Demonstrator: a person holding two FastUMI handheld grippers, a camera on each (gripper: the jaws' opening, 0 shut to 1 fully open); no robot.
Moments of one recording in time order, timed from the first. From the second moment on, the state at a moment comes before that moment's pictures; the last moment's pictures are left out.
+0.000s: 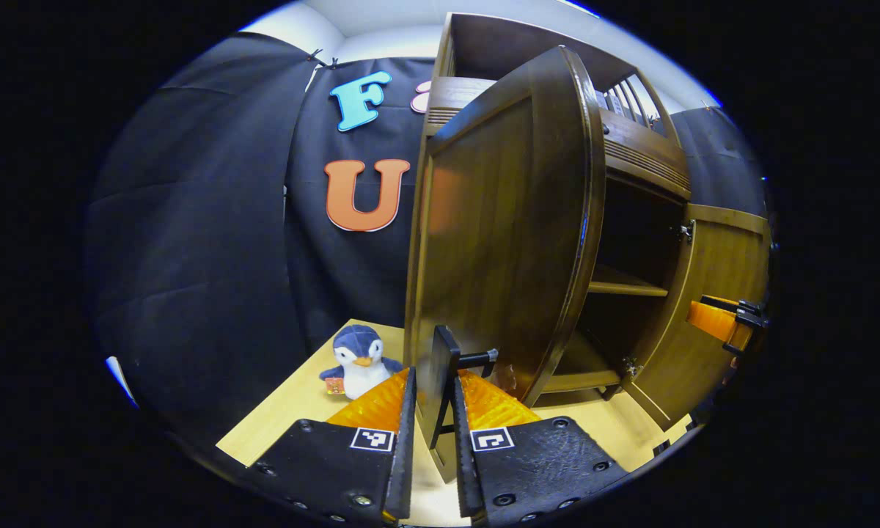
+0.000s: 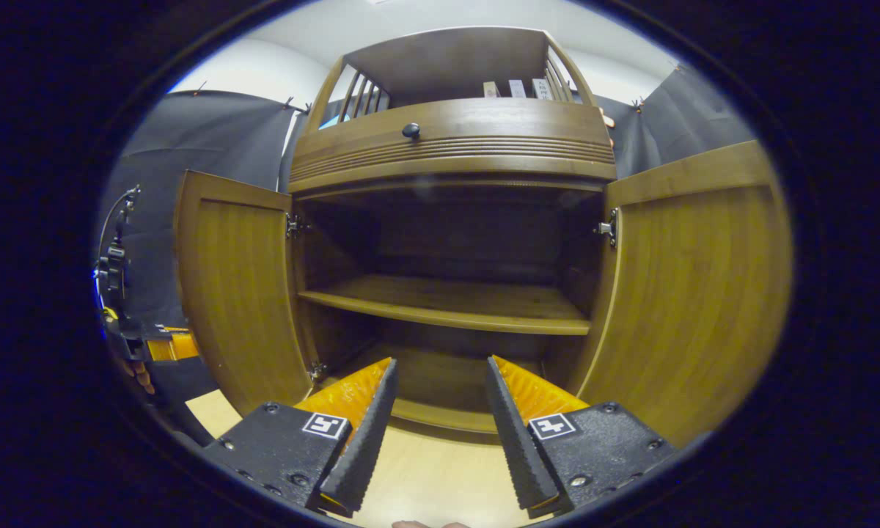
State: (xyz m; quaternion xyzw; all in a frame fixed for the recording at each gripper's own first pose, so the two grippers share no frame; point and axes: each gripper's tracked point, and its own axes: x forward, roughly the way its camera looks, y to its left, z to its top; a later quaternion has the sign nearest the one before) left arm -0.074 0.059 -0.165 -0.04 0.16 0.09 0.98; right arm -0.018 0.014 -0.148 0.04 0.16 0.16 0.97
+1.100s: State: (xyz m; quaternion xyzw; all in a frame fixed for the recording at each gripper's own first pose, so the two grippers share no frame) left arm -0.125 0.102 -0.109 0.03 0.09 0.16 0.98; right arm 0.002 0.039 -0.124 0.01 0.14 0.15 0.98
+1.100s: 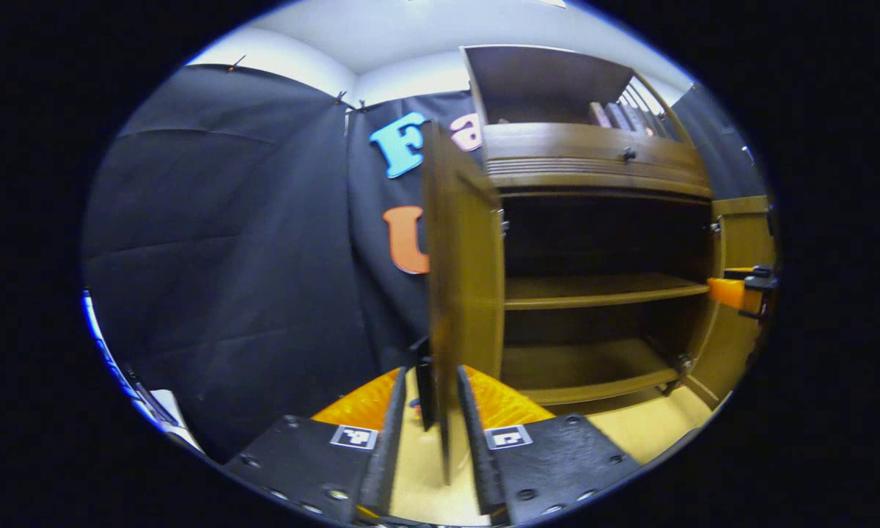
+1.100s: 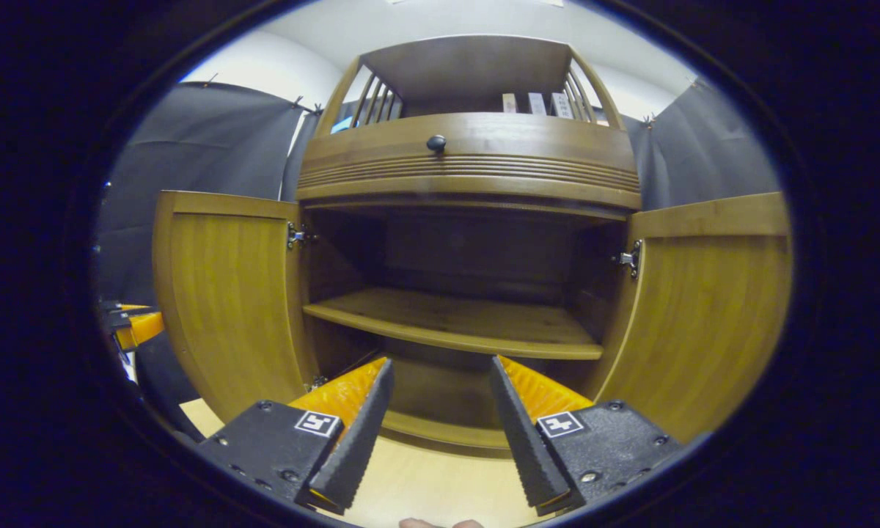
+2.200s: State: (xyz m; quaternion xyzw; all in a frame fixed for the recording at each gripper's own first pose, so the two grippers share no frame) left arm -0.018 -0.045 -0.035 0.01 0.00 -0.01 1.00; right arm -0.014 -0.014 -0.053 0.05 0.07 0.09 0.99
